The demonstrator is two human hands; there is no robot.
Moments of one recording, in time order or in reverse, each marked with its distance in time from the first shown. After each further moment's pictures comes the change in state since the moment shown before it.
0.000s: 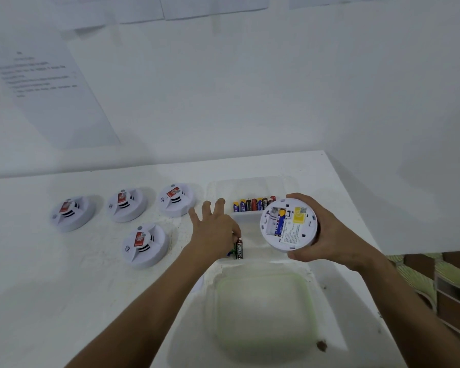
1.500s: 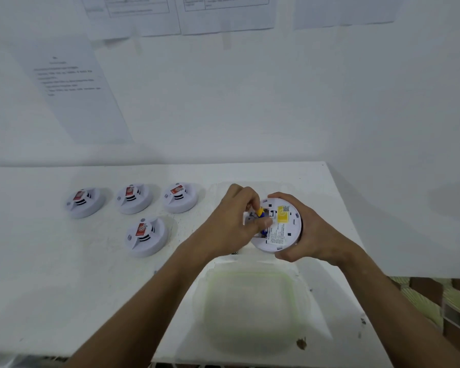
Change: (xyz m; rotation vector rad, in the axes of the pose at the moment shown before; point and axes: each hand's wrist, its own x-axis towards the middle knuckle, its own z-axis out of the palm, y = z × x) left_hand -0.041 0.042 -0.051 -0.752 0.246 0.282; right_hand 0.007 -0.015 -0.003 -0.011 -0.125 -0.101
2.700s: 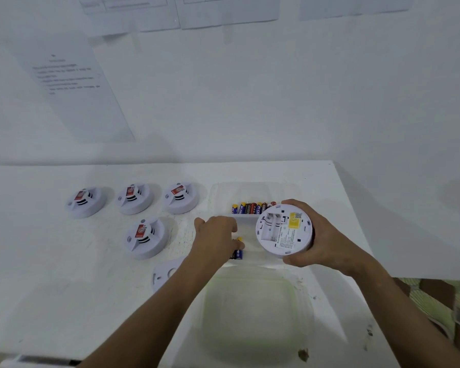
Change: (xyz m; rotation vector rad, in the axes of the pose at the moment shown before) left_hand 0.013 -0.060 0.029 0.621 -0.132 -0.473; right_hand -0.008 0.017 -0.013 0.001 0.015 0.072
